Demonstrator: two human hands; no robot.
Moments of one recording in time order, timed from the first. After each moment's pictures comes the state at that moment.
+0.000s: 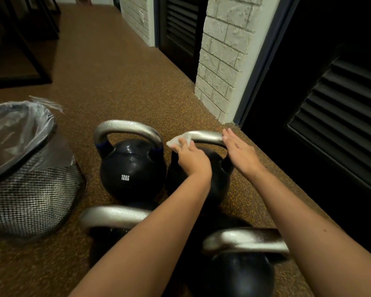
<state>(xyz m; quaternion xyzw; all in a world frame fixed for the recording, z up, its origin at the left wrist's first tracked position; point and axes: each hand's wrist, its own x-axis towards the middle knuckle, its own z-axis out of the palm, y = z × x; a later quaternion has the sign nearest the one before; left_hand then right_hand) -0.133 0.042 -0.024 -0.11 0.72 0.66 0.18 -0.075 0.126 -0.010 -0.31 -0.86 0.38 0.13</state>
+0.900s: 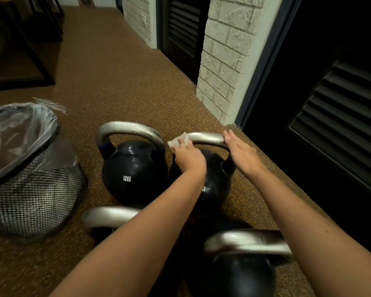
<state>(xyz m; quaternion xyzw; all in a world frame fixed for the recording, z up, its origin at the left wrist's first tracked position) -0.144 0.032 -0.017 -0.03 0.77 0.61 0.17 -0.074 0.125 -0.004 -0.31 -0.86 0.39 0.11</state>
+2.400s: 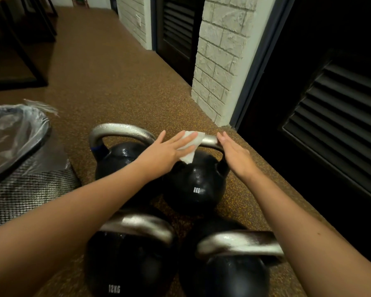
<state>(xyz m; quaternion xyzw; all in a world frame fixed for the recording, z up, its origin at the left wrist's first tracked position) -0.211 -0.026 -0.029 0.61 0.79 -0.03 -0.05 -0.070 0.123 -0.002 -0.33 -0.84 0.41 0.11</state>
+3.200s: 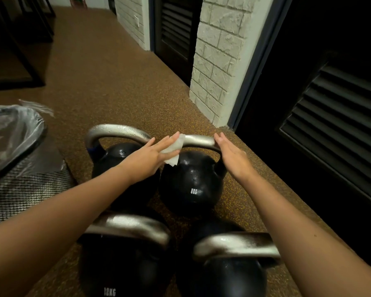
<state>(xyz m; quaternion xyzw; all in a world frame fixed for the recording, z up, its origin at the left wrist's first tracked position) -0.237 -0.048 -0.052 0.62 0.78 0.08 -0.01 -0.071 0.124 -0.005 -0.33 -0.84 0.42 0.11</state>
